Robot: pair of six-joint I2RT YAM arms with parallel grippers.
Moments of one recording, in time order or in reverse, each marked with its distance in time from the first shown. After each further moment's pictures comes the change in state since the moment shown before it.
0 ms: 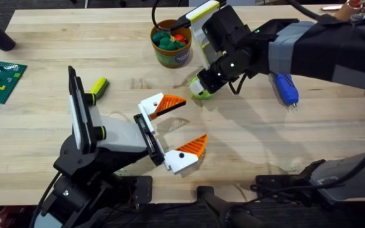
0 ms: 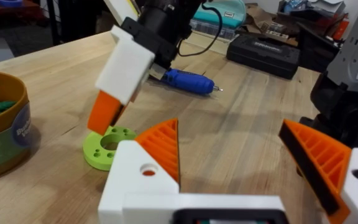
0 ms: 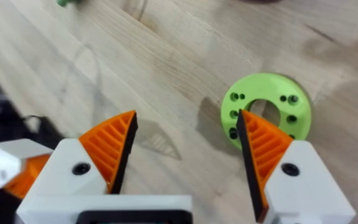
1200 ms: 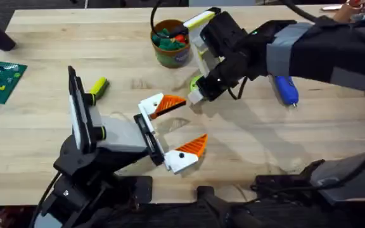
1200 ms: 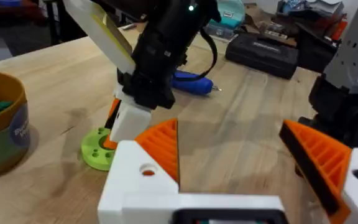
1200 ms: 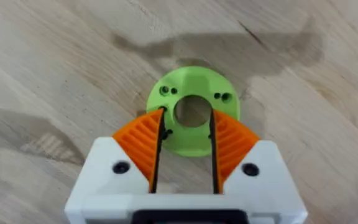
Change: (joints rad) left arm 0.000 0.000 0.000 0.001 0.000 0.000; right arm 0.019 0.000 0.000 -0.085 -0.116 0.002
